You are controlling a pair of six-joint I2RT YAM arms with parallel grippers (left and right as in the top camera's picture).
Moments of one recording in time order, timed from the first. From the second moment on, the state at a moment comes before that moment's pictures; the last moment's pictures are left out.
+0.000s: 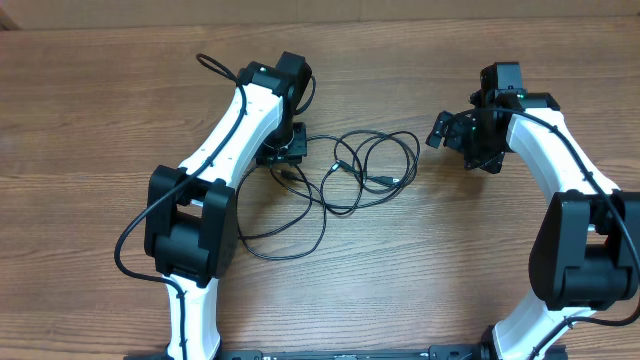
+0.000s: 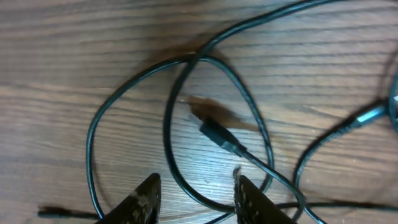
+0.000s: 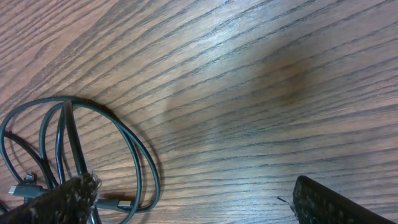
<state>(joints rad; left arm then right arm) -0.36 2.14 1.79 -1.25 -0.05 -0.48 -0.01 1.89 1.38 -0.84 -0.19 0.38</state>
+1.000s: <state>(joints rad) -0.36 2.14 1.62 -1.09 -0.07 -0.61 -0.01 1.89 1.38 -0.84 -0.19 0.38</state>
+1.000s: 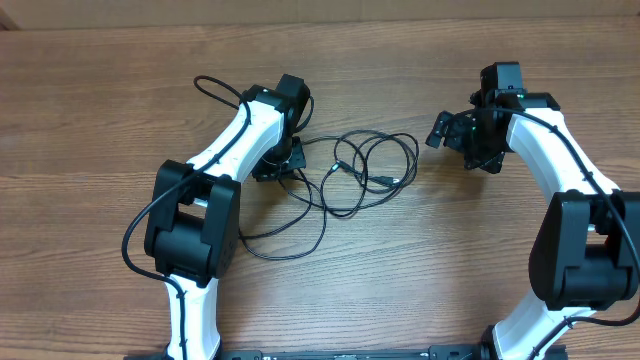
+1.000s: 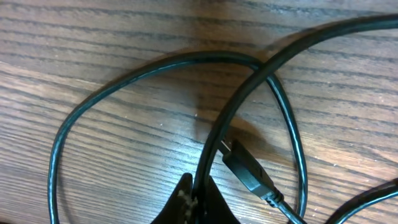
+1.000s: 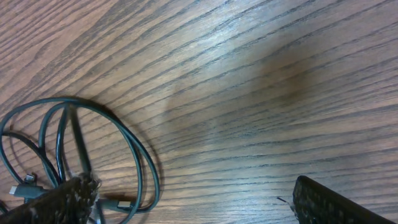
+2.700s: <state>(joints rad) -0.36 2.05 3.12 -1.11 0.16 -0.41 -0.01 1.89 1.38 -0.84 -0.19 0.38</state>
